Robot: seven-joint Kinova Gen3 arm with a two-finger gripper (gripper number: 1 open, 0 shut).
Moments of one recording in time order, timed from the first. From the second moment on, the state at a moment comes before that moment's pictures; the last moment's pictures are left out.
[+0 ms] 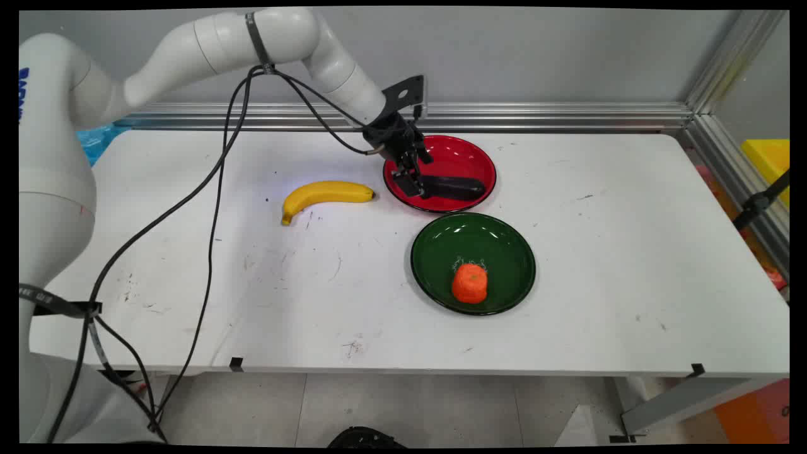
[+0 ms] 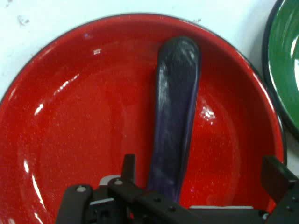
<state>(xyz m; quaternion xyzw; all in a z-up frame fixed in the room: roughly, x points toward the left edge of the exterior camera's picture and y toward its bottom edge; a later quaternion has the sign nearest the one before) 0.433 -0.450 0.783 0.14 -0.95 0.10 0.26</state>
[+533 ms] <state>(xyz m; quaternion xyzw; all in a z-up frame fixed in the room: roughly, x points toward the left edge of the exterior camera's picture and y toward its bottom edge) 0.415 -0.413 0.823 0.15 -0.95 0.08 0.26</state>
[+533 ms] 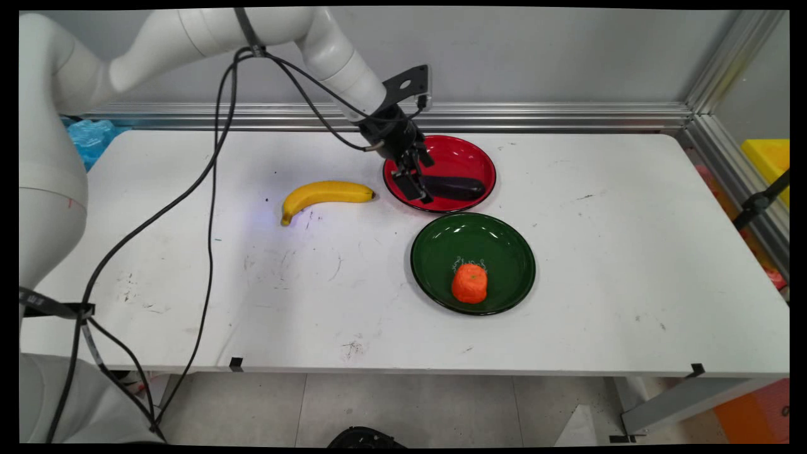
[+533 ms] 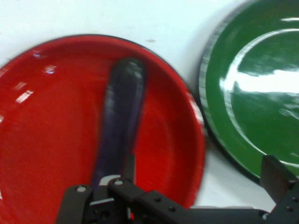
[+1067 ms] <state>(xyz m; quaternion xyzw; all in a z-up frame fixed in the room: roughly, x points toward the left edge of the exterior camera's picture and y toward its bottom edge) 0.426 -0.346 0.852 0.13 -0.97 0.05 0.20</state>
